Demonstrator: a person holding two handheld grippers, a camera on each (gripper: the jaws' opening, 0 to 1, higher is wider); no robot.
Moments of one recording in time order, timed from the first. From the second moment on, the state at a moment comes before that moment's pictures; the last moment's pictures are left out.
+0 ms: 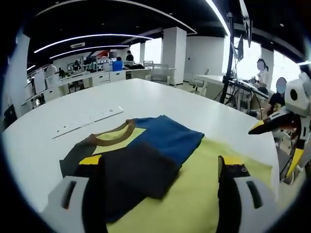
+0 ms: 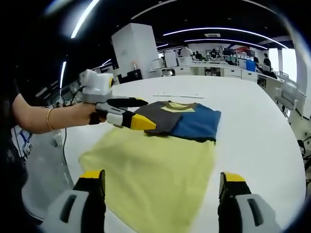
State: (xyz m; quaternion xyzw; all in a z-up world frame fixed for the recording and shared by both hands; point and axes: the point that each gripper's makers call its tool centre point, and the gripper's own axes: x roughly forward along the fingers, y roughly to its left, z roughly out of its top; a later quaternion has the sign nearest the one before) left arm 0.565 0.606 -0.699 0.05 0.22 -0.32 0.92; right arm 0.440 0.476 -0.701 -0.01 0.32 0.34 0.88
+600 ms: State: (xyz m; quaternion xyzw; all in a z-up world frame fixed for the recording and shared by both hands) left arm 0.545 0.669 -0.667 0.05 0.22 -0.29 0.93; right arm 0.474 0.517 -0.692 -0.04 0.30 0.38 0.87
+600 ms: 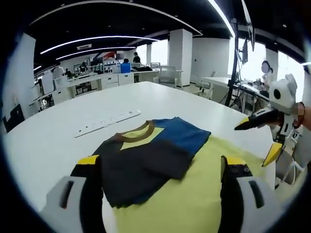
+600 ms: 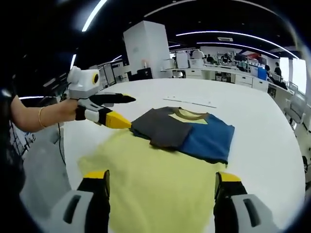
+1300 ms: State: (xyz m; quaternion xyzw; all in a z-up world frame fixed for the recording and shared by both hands) left arm 0.513 0.719 -0.648 0.07 0.21 -0.27 0.94; right arm 0.516 0.589 -0.696 -0.06 0.30 0.44 0.84
